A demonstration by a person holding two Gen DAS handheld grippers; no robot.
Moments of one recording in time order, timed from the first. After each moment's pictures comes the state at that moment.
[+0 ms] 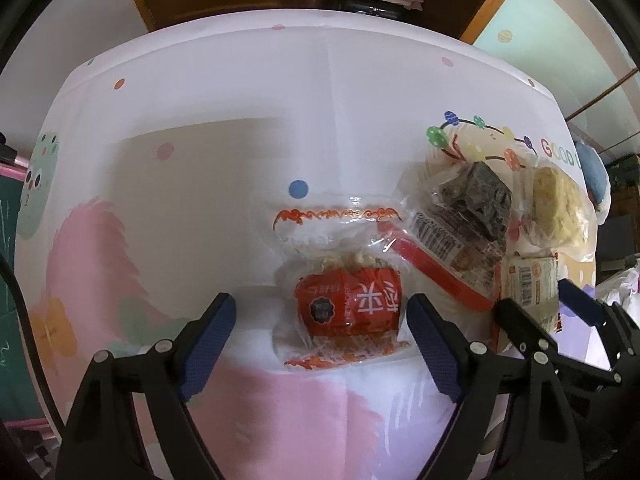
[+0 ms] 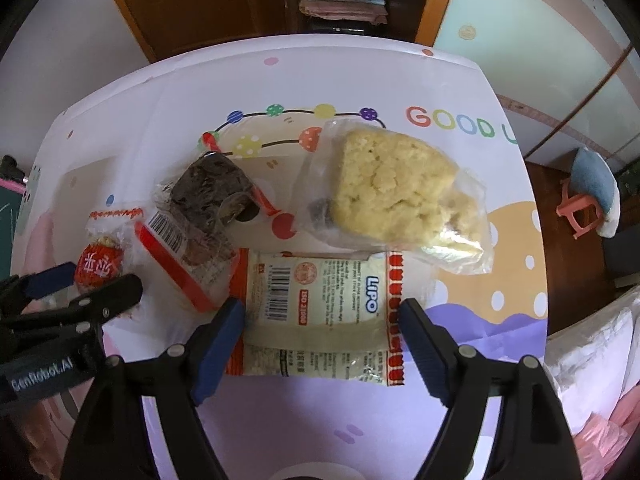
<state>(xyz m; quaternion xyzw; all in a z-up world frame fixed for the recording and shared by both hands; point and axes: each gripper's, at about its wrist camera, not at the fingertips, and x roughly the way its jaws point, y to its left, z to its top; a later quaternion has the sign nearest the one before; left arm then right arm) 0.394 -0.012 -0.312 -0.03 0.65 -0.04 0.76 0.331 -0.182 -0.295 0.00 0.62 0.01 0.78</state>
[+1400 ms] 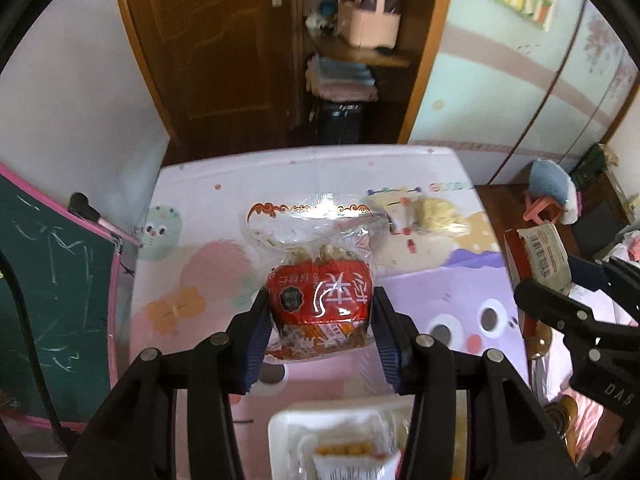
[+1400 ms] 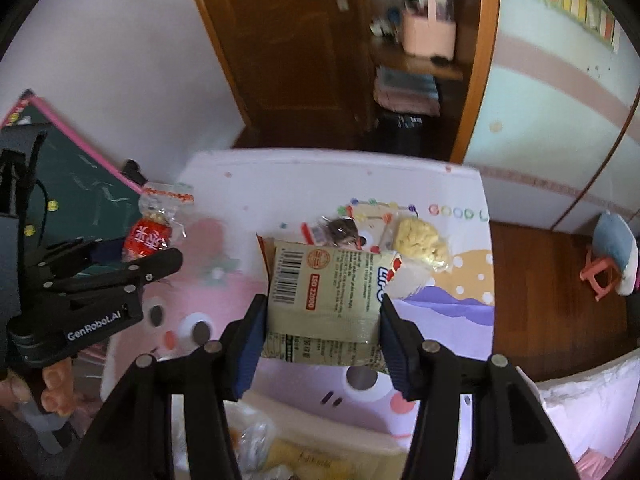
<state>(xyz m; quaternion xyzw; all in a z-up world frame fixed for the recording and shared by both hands) 0.233 0.010 -0.056 0.02 0.51 -0.08 0.86 0.204 -0.170 -0.074 0.01 0.51 0.13 0.85</state>
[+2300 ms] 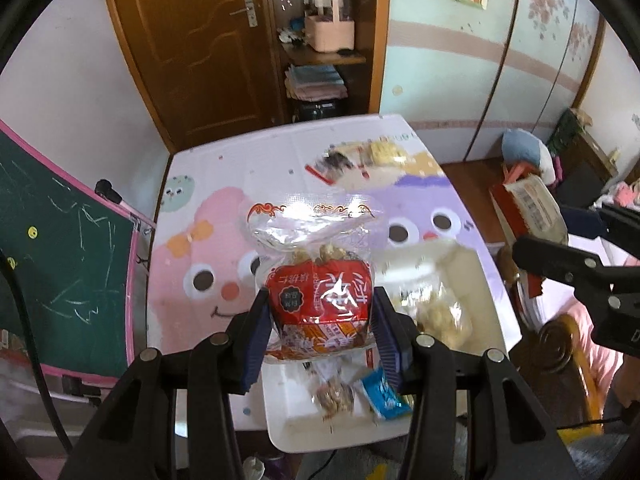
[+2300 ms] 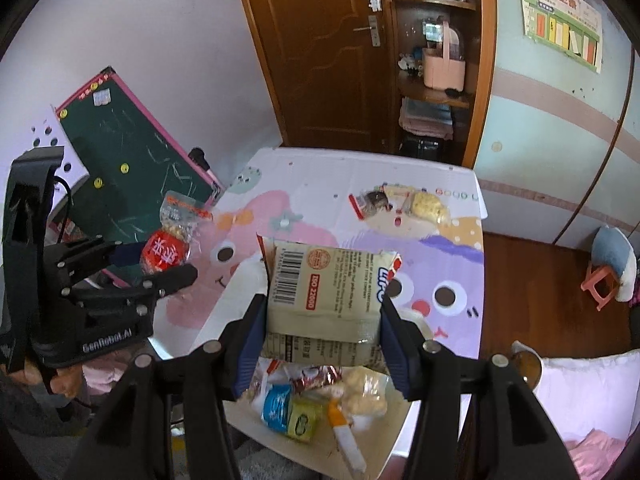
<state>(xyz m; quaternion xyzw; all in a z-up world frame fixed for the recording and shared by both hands) 0.032 0.006 -0.031 0.07 0.49 -0.10 0.86 0.010 -0.169 -0.028 0.00 0.47 0.17 0.87</state>
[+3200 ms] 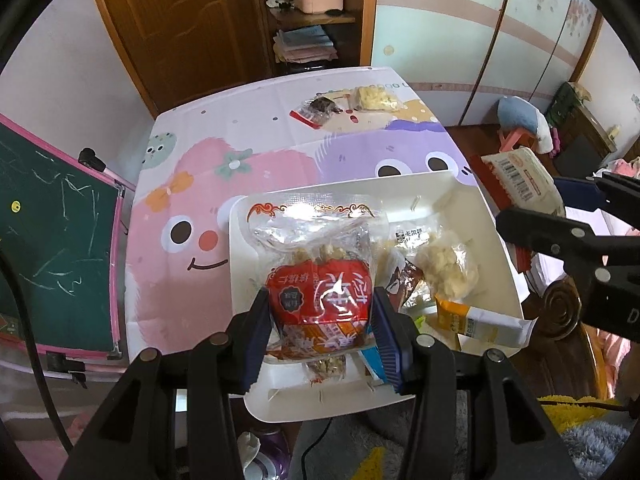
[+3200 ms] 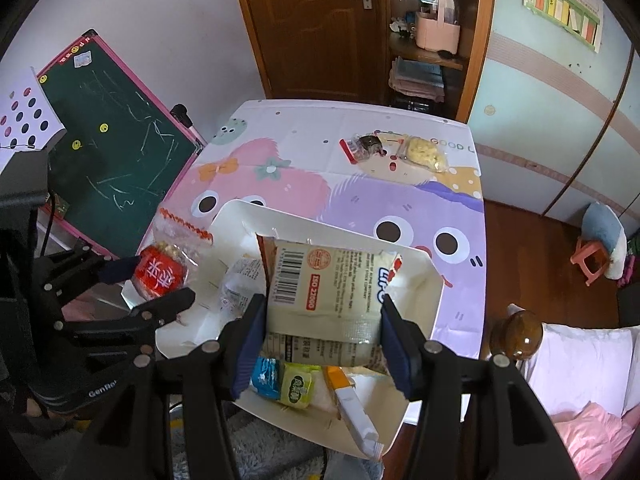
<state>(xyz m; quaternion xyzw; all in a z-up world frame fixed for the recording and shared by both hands) 0.007 -0.001 -0.085 0.08 0.54 -0.11 0.83 -0.007 -0.154 -0.073 -0.02 0.52 0.14 0.84</state>
